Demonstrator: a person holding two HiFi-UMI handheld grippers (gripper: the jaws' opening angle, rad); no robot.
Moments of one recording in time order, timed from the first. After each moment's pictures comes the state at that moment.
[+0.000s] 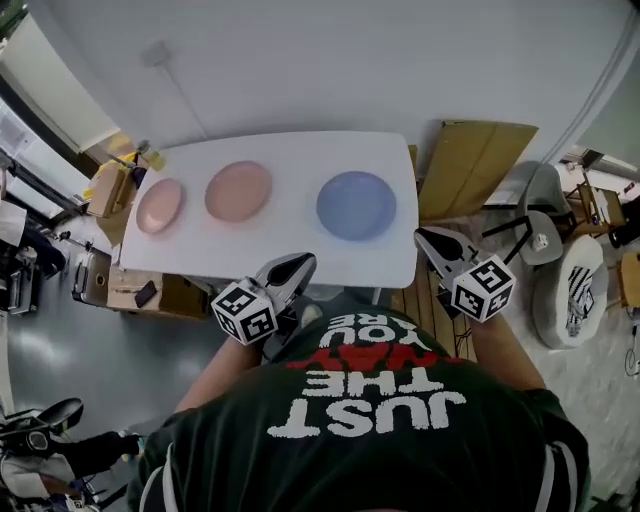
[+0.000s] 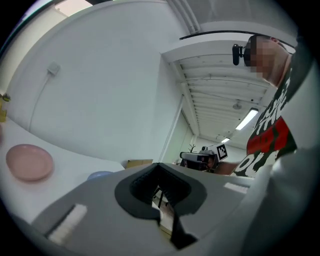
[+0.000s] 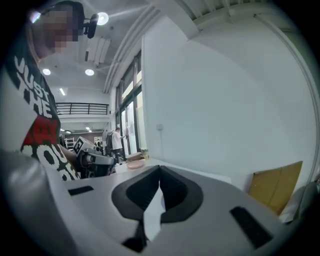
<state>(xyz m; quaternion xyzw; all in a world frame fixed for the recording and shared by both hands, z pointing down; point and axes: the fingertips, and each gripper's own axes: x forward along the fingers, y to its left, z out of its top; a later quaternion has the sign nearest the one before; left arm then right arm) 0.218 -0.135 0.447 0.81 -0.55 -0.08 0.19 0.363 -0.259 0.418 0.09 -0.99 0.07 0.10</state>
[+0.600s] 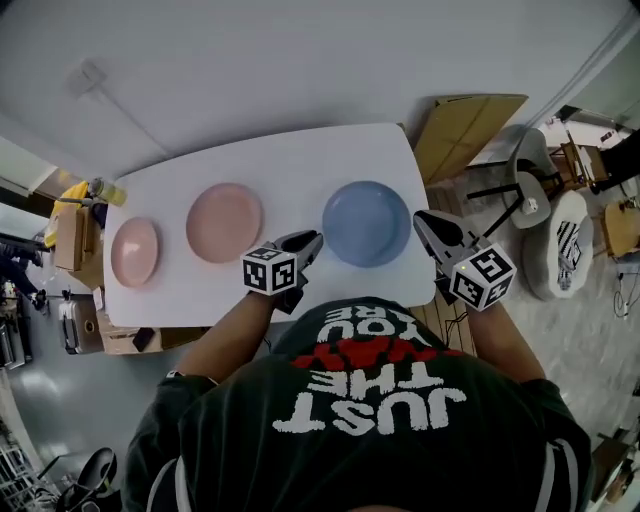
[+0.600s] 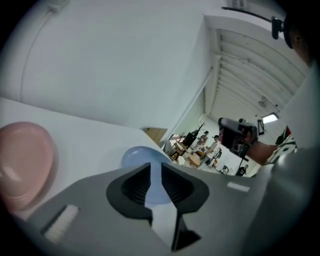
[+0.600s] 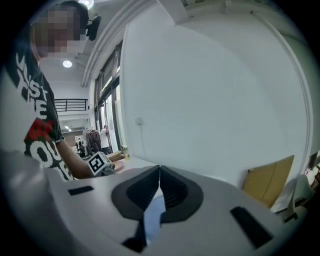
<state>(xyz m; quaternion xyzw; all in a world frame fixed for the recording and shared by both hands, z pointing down) 0.096 -0.297 0.595 0.78 -0.50 0.05 0.37 0.255 -0.361 0.434 0.19 -0.97 0.09 0.13</state>
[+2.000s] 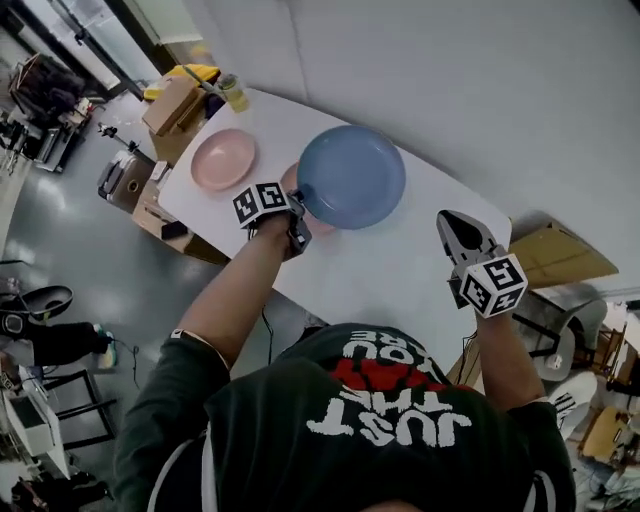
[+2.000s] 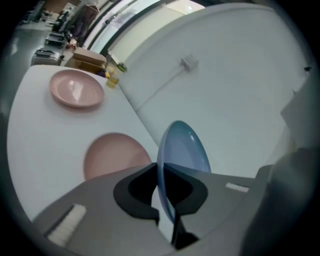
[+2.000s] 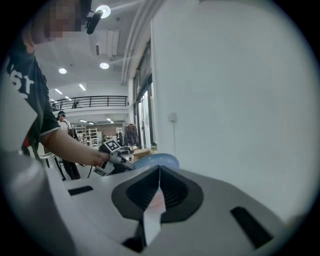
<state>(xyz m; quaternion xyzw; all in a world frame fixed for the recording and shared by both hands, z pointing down) -0.178 -0.222 0.582 0.38 -0.75 -0.26 0.47 0.054 -0.384 0.424 -0.05 -0.99 0.01 0.14</state>
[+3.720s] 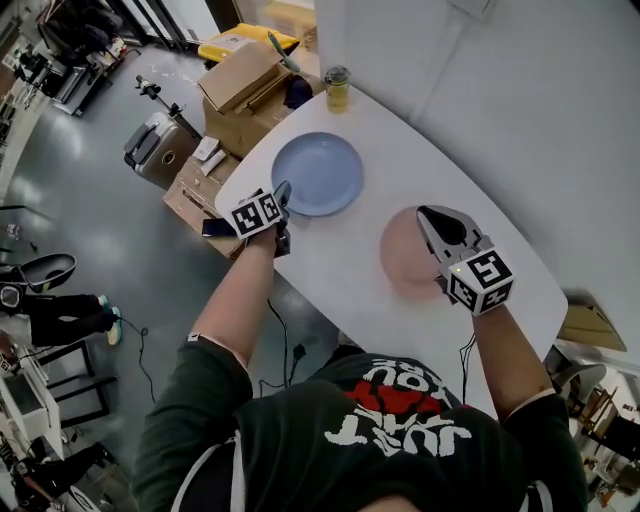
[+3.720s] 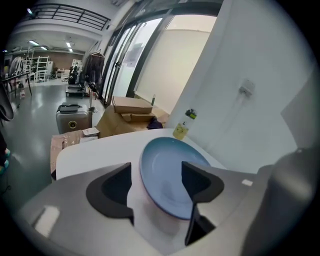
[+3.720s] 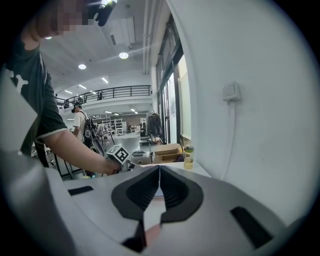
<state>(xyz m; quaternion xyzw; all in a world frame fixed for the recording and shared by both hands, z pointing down) -0.506 0.053 0.689 0.23 -0.89 -0.14 0.37 -0.291 -0.178 0.472 -0.20 -0.96 -0.02 0.19</state>
